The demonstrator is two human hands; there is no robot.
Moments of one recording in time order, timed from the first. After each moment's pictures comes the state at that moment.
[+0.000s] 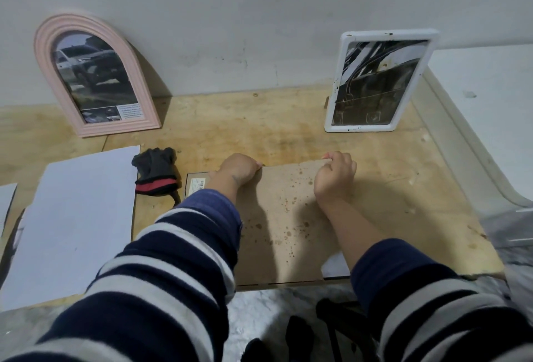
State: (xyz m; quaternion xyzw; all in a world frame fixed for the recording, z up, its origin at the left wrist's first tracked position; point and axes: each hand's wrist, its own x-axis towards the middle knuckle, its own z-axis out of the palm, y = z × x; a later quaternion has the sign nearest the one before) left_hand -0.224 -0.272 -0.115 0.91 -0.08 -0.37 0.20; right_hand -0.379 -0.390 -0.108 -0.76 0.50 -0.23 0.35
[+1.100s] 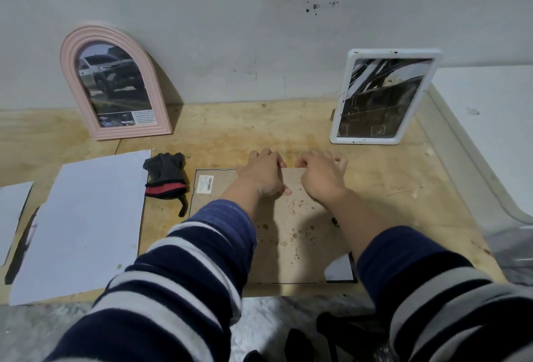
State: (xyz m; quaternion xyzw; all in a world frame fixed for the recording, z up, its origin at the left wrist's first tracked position) left_hand -0.274 -0.282 -0.053 0.91 -0.33 -0.23 0.11; right_hand -0.358 -0.391 -0.066 -0.94 0.28 0.00 0.19
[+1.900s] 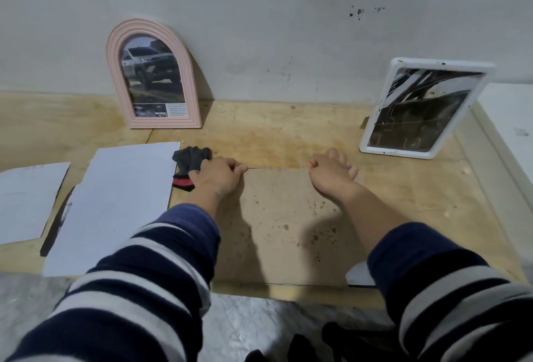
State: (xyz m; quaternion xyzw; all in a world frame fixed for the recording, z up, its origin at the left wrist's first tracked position) left_hand -0.217 -0.176 -0.067 0.97 -0.10 -0.20 0.14; right_hand -0.322 -0.377 -0.065 -0.92 0.30 0.09 0.24
